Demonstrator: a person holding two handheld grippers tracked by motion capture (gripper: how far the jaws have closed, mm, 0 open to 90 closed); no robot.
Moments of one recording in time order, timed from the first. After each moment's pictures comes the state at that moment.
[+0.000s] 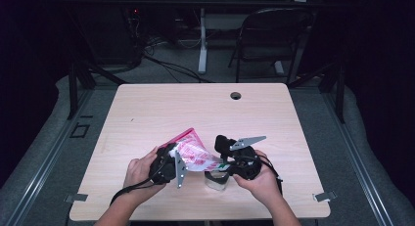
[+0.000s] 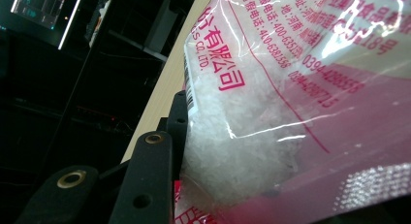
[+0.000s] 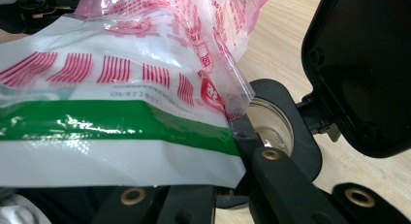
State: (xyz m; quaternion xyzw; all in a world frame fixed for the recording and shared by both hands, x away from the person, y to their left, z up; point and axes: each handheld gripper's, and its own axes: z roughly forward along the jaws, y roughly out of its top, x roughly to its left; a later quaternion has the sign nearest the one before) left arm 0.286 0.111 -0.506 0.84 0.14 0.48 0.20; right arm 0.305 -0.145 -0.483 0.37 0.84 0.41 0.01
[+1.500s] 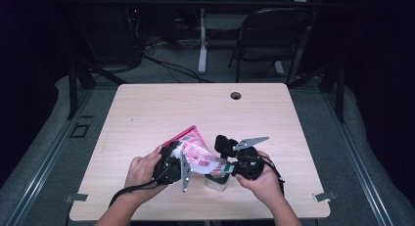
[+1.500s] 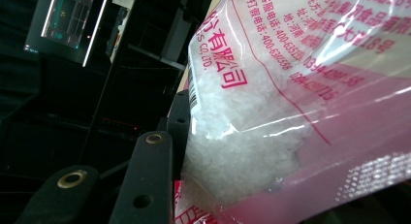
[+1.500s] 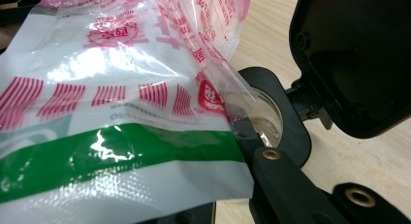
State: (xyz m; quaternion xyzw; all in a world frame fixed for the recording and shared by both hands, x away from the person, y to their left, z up) left arm 0.278 0.099 -0.496 0.83 0.10 0.52 0.18; right arm 0.306 -0.152 -0.489 0.38 0.83 0.40 0.00
